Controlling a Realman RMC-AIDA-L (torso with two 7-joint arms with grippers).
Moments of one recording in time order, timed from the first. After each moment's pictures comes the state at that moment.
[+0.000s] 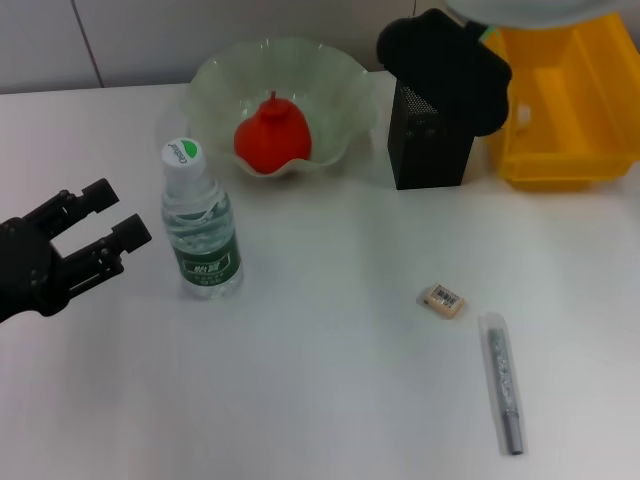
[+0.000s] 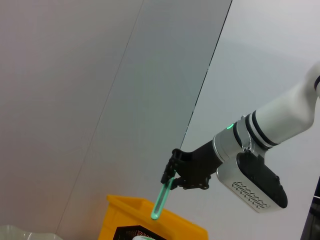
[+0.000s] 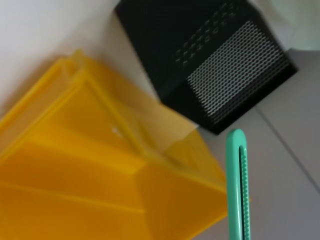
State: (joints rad) left arm -0.32 -2.06 0.66 0.54 1.61 1.76 -1.27; right arm 1.19 1.80 -2.29 -1.04 -2.93 -1.35 2.02
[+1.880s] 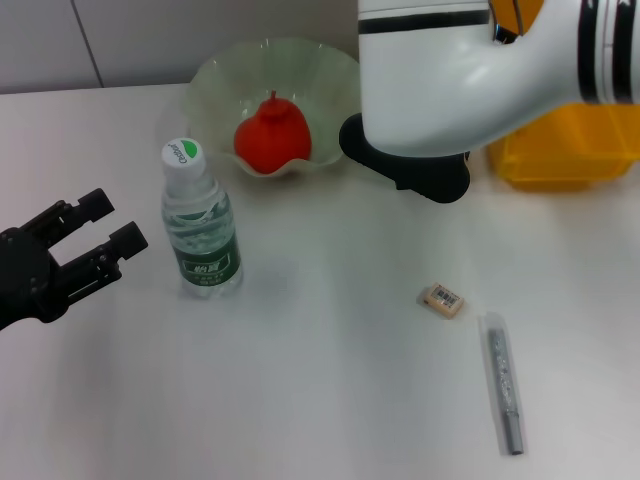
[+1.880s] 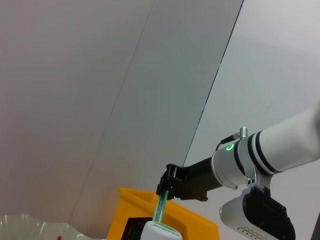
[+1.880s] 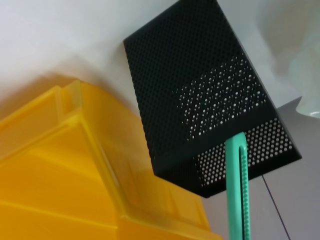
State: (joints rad) left arm -0.31 -2.06 0.67 0.52 1.61 1.74 -1.26; right arm 1.29 1.96 -2.54 -0.80 -2.93 -1.26 2.07
